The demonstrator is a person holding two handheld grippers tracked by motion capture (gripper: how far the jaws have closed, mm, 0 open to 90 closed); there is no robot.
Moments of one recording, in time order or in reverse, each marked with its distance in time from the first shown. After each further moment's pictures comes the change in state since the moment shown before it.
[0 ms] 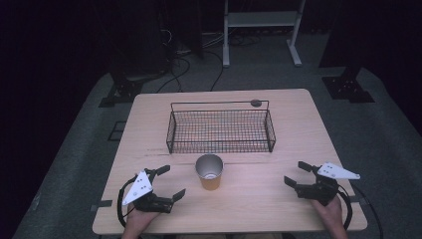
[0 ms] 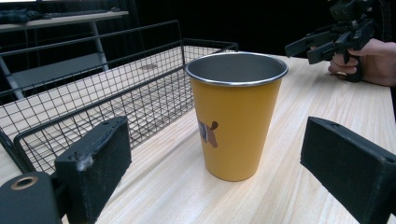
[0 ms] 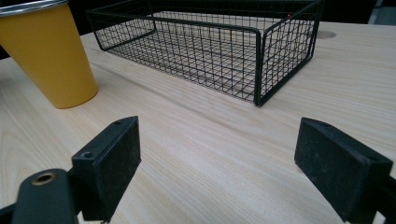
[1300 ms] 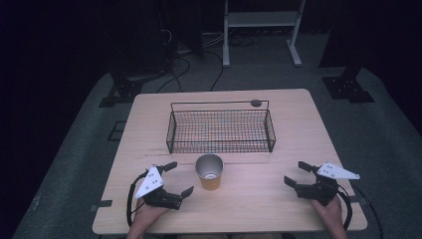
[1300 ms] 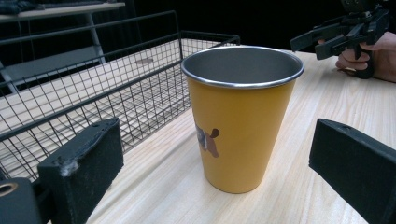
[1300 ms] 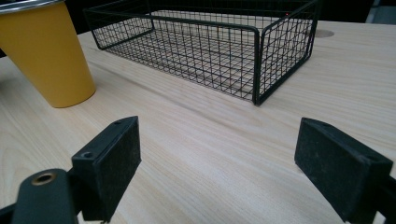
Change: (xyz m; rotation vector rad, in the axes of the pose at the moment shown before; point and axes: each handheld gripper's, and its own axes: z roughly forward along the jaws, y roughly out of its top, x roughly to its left) left arm 0.000 0.000 0.028 0.032 -0.008 -0.011; right arm 0.000 0.000 0.000 0.004 -0.009 0.000
